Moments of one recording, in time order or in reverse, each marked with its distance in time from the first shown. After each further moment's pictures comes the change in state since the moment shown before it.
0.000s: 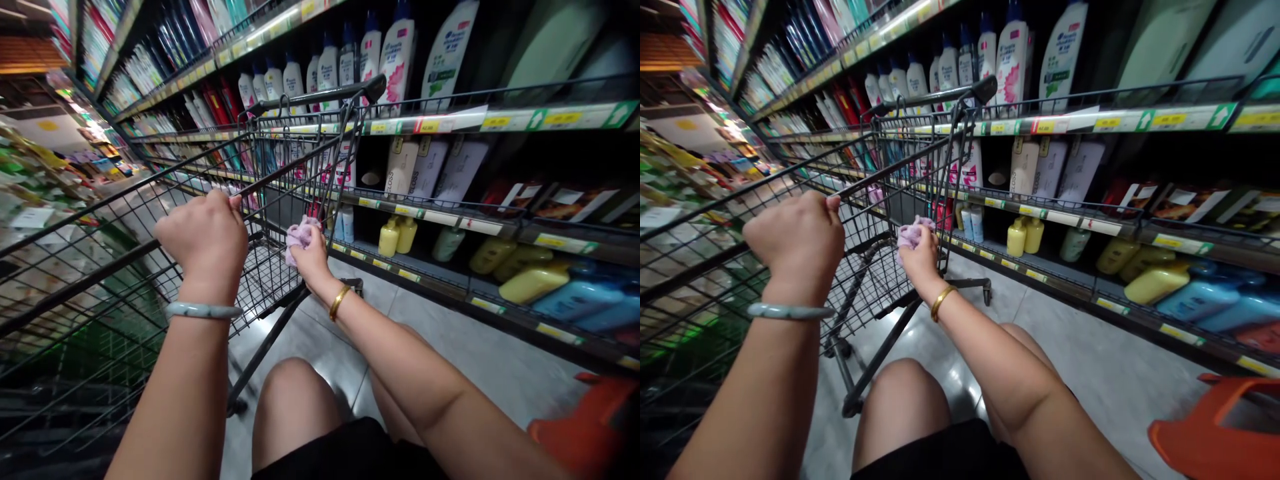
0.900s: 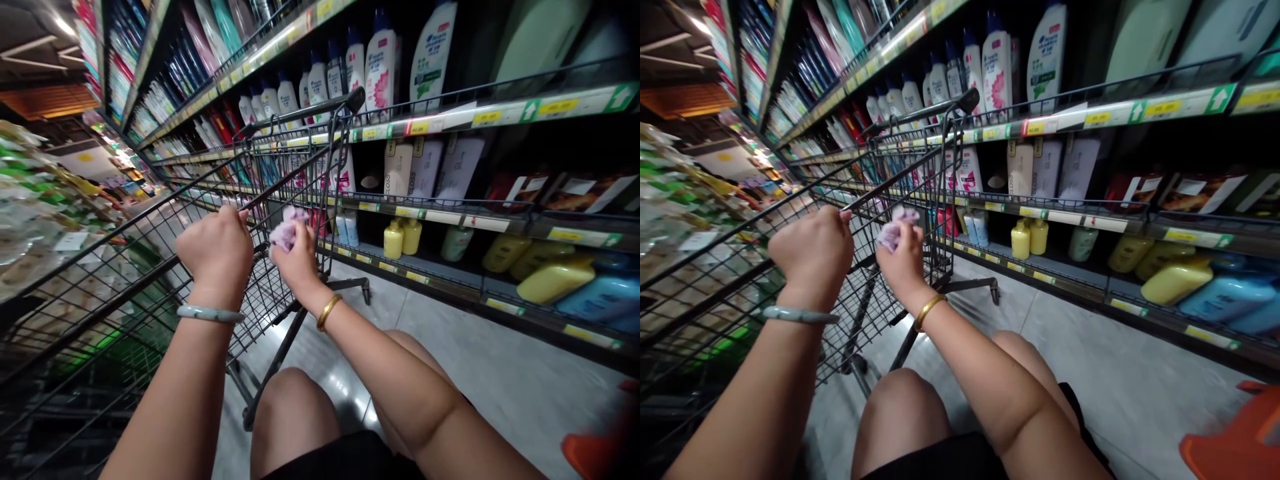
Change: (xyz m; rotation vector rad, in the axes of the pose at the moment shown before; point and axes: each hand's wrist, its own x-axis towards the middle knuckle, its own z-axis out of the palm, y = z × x) left_hand 0.000 0.025 -0.004 0.172 0.000 0.080; right_hand 0.001 -0.075 -0.027 0.082 0.025 -0.060
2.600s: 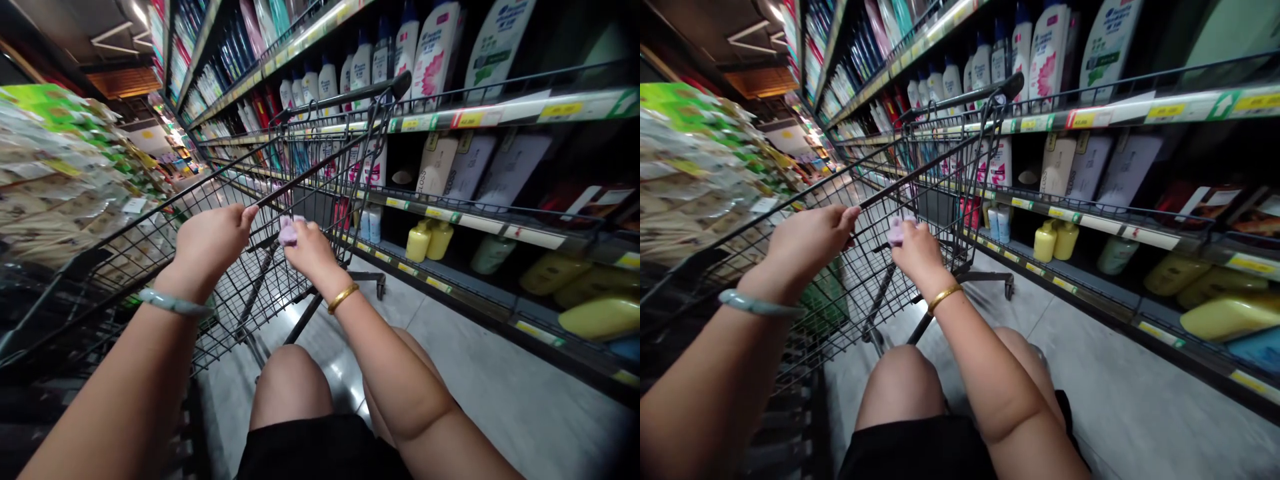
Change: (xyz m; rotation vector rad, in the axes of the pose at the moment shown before) left_hand -0.005 -0.045 -0.038 0.053 -0.387 -0.010; right_hand 0.003 -0.036 -0.031 -0.391 -0.563 -0.099
